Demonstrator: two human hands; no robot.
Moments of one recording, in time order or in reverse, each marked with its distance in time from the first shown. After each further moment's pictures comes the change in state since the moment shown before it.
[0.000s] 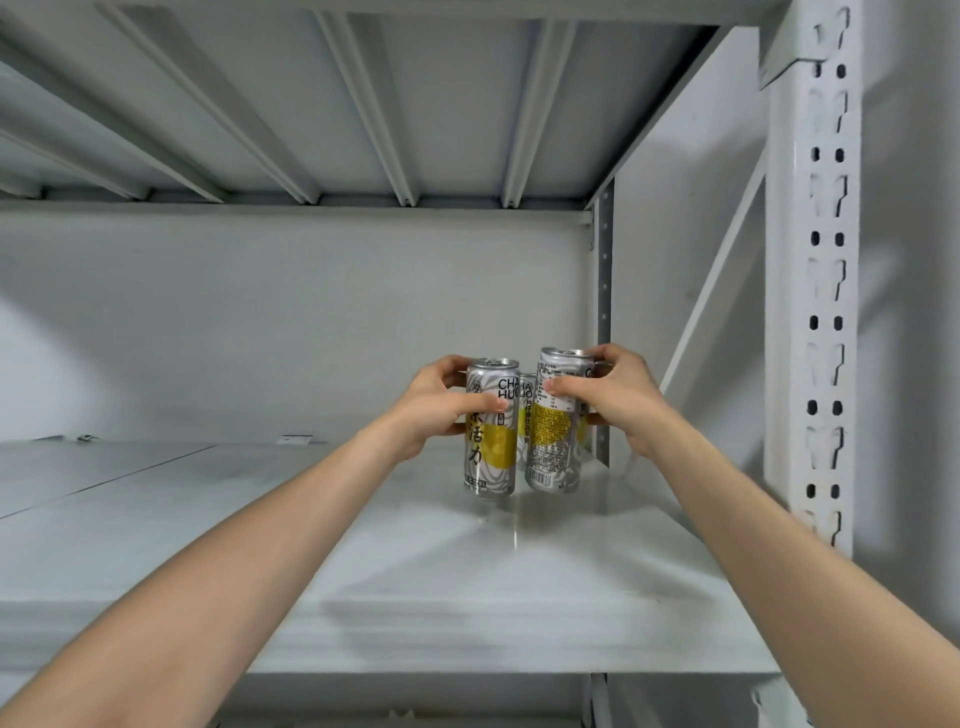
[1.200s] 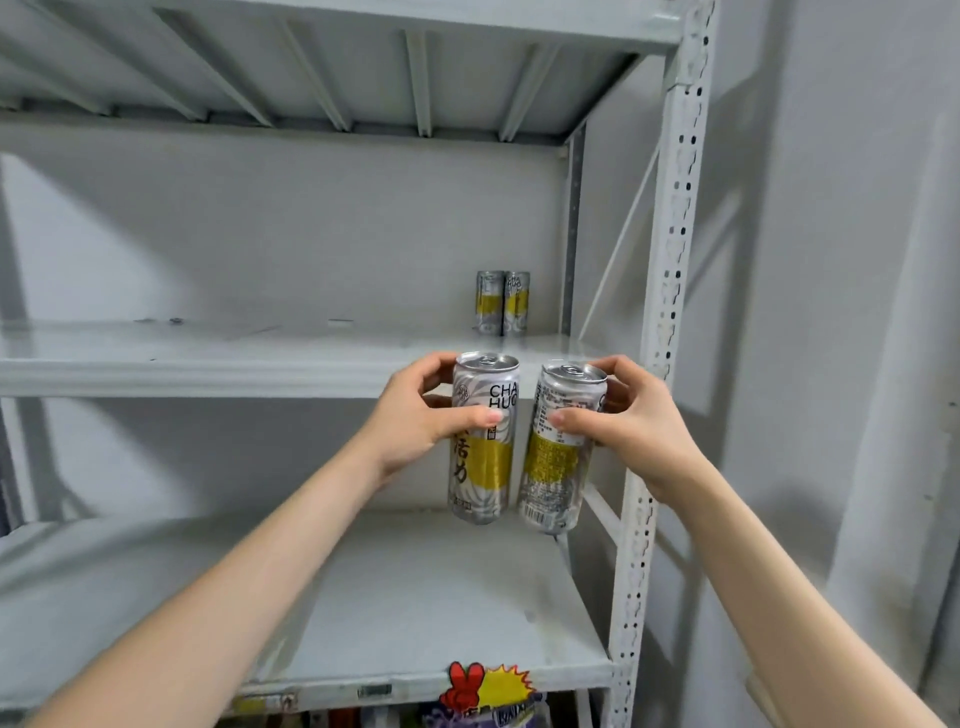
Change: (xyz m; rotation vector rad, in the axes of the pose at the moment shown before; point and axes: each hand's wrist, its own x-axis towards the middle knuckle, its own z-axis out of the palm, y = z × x) left_hand -0.375 0.054 -0.032 -0.087 -0.099 0.097; right_hand -0.383 -0.081 -0.005 0.111 -0.098 -0.020
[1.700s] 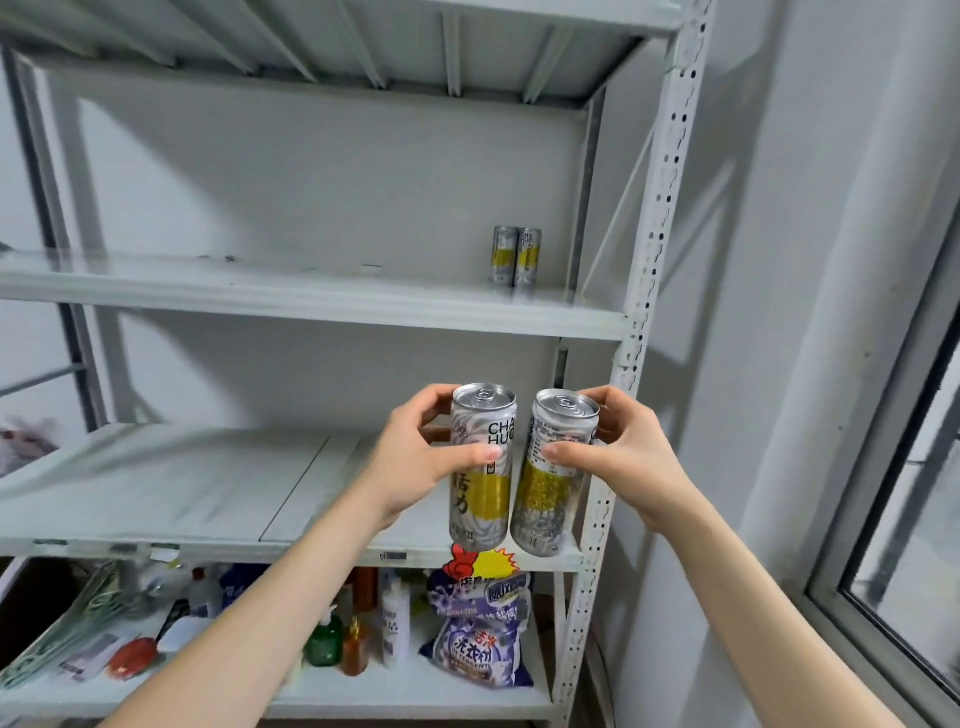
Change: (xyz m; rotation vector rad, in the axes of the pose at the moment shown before) left_hand -0.170 0.026 0.040 -0.016 0.112 -0.085; right_hand -0.149 -0.027 -0.004 -0.058 -0.092 0.081
